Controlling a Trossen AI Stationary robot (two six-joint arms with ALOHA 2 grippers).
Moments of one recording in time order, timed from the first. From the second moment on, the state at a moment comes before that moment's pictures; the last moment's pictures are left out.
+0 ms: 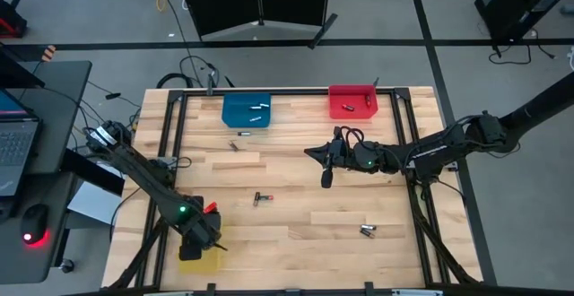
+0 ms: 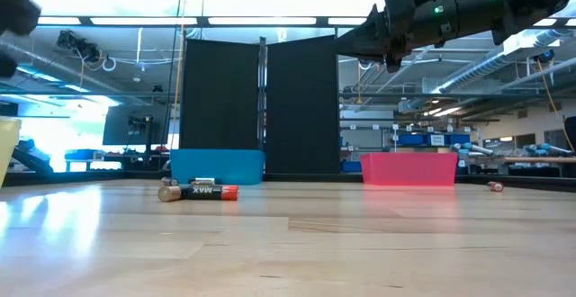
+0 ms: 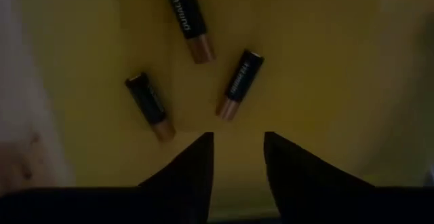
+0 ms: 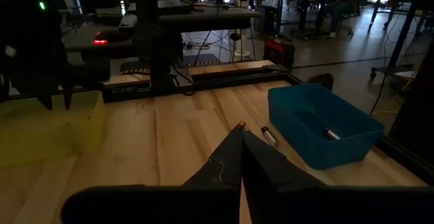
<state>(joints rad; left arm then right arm) -0.74 1.47 0.93 -0.96 0.22 -0.84 0.08 1.36 0.54 0.68 0.35 0.08</state>
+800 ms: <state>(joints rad) -0.20 1.46 1.04 -0.70 0.15 -0.26 0.06 1.36 0.54 0.64 0.35 0.08</state>
